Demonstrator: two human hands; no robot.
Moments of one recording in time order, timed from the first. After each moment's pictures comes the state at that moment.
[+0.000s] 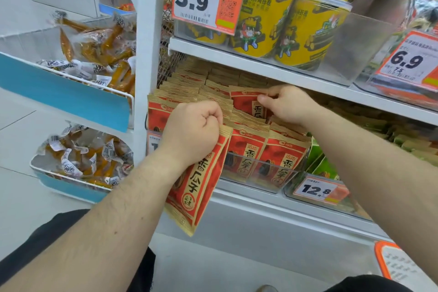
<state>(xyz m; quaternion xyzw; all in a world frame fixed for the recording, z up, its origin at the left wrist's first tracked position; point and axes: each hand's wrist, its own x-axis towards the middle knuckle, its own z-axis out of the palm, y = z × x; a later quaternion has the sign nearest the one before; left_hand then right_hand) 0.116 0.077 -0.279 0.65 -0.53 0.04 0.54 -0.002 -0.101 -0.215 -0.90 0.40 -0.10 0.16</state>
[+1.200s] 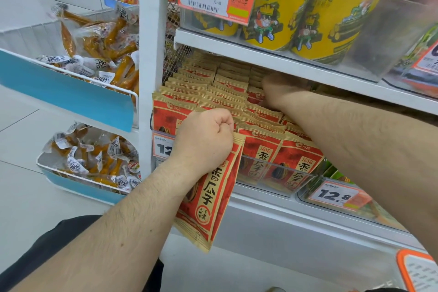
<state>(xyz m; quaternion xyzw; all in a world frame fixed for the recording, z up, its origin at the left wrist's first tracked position) 0.115 0.067 -0.291 0.70 -0.49 -0.02 0.52 0.068 -0.149 -0.244 -0.91 0.37 0.01 -0.17</state>
